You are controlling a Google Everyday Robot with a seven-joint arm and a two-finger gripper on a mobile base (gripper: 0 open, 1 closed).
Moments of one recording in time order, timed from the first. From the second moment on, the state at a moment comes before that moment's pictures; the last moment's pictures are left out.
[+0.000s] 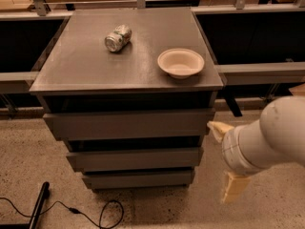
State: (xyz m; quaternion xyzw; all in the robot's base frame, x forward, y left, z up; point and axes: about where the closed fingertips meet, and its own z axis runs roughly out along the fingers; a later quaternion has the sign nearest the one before) arm 0.402 -0.167 0.764 -0.71 0.68 -0.04 0.20
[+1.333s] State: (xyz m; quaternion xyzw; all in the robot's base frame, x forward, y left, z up) arm 0.429 -0.169 0.600 -0.74 0.64 0.03 0.22
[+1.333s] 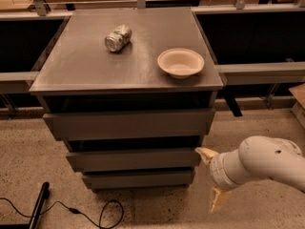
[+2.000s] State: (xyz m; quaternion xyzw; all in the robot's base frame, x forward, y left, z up) arm 0.454 -0.110 0.510 -0.79 0.56 0.10 0.22
